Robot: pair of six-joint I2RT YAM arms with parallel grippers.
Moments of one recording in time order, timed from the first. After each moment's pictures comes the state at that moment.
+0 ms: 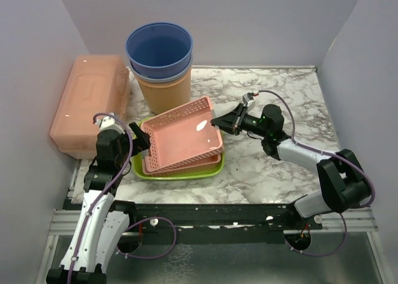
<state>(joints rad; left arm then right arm) -0.11 0.63 0.61 -0.45 -0.02 -0.49 0.45 1.47 0.69 0.74 -0.69 1.33</state>
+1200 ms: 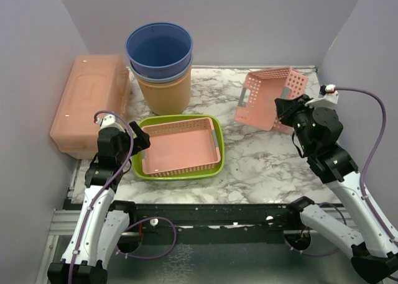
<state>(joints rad) -0.09 0.65 0.61 -0.45 -0.03 -0.49 0.45 0.77 0.95 -0.22 0.30 0.57</state>
